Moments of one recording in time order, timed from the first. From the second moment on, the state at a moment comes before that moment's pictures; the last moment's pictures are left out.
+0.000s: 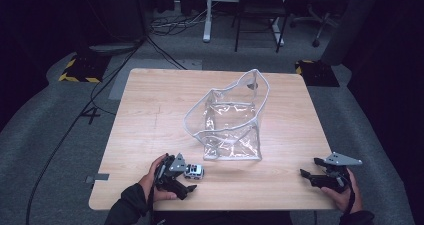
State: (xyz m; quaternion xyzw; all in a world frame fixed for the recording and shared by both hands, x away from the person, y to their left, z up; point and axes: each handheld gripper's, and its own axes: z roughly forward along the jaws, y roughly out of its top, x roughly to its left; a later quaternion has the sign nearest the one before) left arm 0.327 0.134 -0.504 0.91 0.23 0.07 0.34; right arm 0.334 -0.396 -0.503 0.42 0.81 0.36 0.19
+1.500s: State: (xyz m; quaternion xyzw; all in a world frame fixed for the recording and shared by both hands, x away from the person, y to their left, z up) left arm 0.357 0.218 -0.501 0.85 0.36 0.19 0.34; right arm 0.333 -0.397 -0.503 0.42 0.81 0.36 0.19
